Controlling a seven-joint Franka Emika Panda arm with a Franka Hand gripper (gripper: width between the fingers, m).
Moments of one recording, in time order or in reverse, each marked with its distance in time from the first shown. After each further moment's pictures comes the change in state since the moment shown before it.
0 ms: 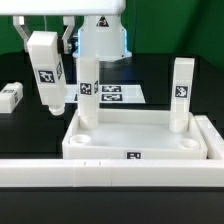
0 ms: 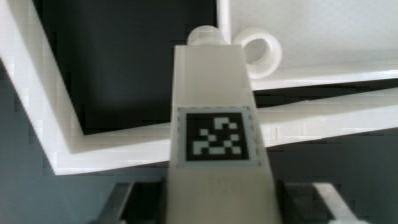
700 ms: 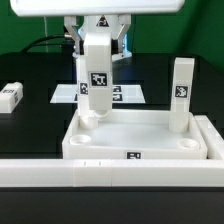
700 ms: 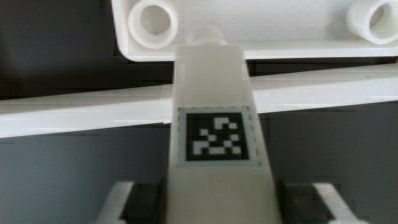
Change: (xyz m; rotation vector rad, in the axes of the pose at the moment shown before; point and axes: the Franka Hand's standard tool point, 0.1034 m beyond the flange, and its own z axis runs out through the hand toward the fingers) arm 0.014 -0.056 0.002 0.021 0.027 -0.056
